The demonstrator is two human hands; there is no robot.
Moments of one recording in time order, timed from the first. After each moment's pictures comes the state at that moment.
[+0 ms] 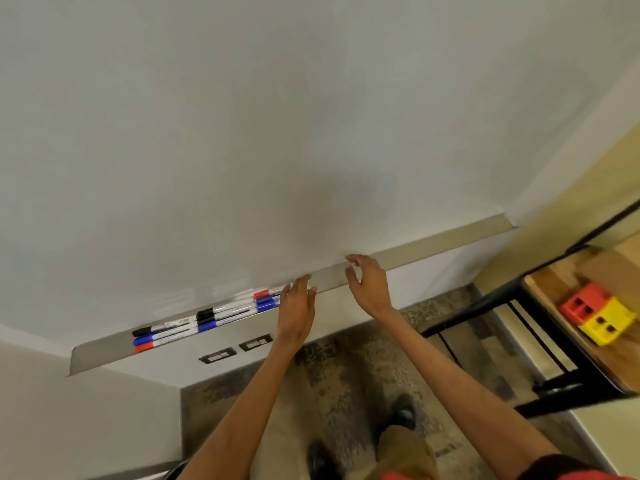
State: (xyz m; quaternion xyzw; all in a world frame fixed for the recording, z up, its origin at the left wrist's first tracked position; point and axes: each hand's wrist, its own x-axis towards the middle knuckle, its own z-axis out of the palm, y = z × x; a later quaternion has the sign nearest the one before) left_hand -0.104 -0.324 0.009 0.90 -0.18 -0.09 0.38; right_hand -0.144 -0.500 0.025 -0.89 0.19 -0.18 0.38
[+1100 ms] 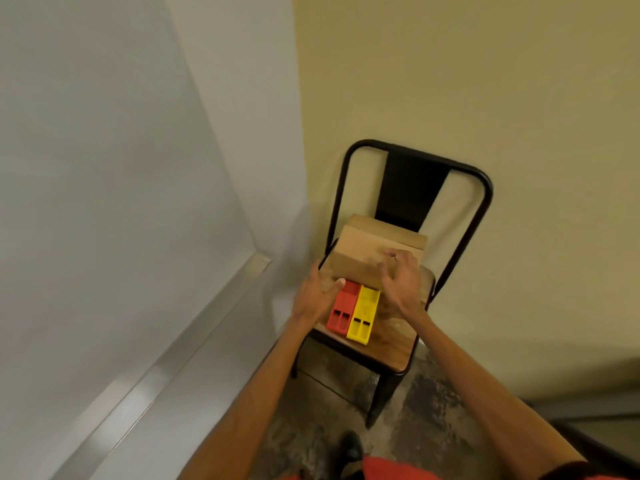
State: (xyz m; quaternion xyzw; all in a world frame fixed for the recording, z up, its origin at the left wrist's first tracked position) left_hand -0.295 -0.889 0.065 0.77 -0.47 -0.31 0.31; right_hand -0.475 -0.997 0.040 -0.73 0.56 -0.32 0.24
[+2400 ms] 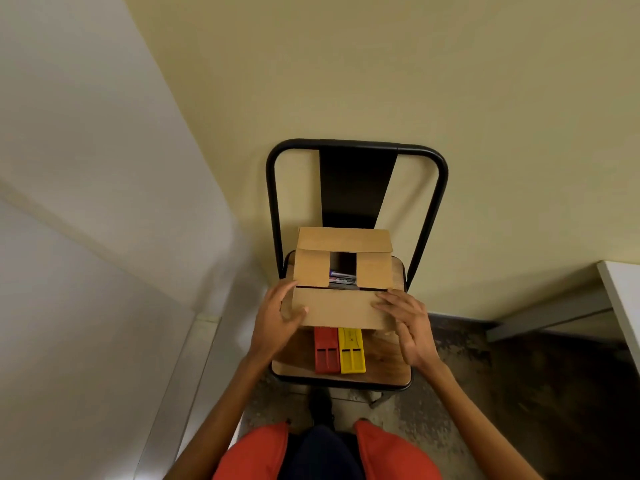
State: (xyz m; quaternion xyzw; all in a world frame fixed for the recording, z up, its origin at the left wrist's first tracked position) left_hand -0.226 -0.970 0.018 0.63 -0.62 -0.35 0.31; right_hand -0.524 -0.956 0.001 -0.71 0.56 -0.35 0.25
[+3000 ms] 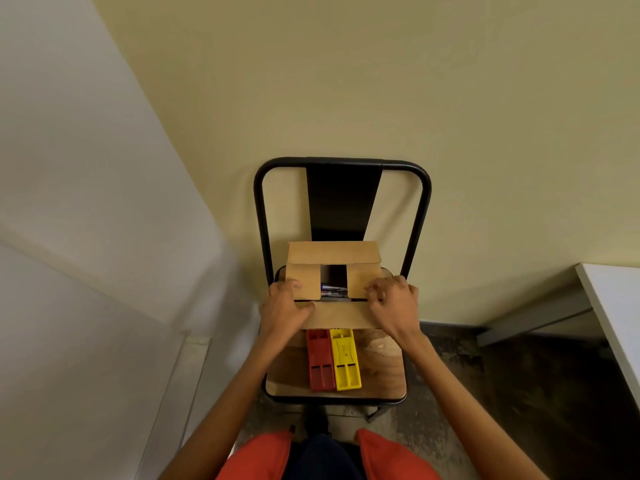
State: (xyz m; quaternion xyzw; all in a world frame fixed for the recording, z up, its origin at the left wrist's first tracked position) left_hand -0.260 -1.027 0.043 0.71 -0.63 -0.29 0.13; right_hand -0.489 -1.015 0.052 -0.64 0.71 -0.23 0.19
